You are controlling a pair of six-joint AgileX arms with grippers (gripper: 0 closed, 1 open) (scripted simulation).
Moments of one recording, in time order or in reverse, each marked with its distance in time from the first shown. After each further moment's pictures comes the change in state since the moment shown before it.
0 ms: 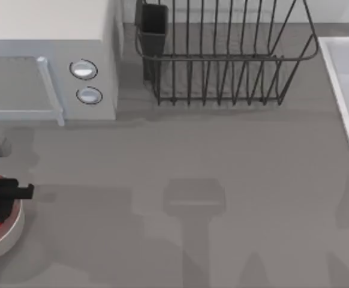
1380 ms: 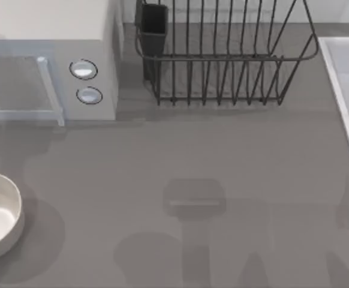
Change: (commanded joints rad) left arm -0.014 -0.046 0.984 -1.031 -0.001 -0.015; right arm 0.000 0.000 0.000 0.000 0.000 0.000
